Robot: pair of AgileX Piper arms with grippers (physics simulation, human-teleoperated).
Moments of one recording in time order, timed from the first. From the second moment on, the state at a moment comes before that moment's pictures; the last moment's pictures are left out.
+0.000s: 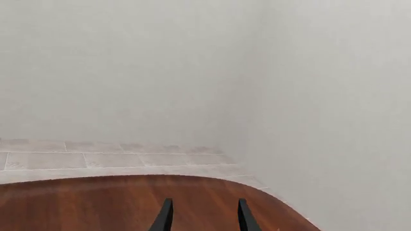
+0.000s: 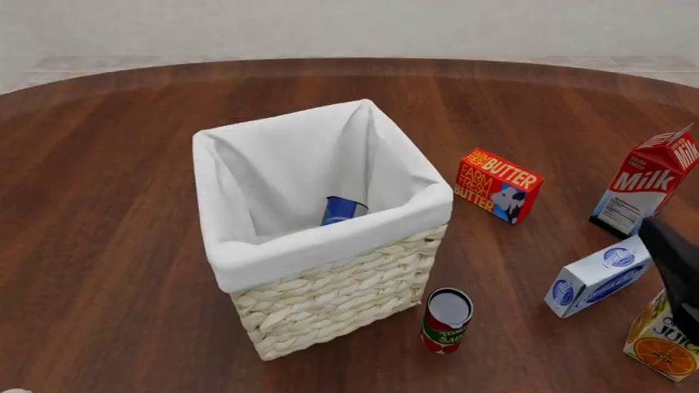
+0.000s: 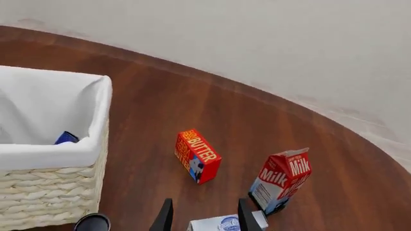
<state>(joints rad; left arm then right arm) -0.53 0.99 -1.15 -0.04 -0.34 0.12 0.17 -0.28 0.28 -0.23</state>
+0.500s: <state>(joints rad) -0.50 0.98 -1.14 -0.10 -0.39 0.21 0.26 -0.43 0.49 -0.28</state>
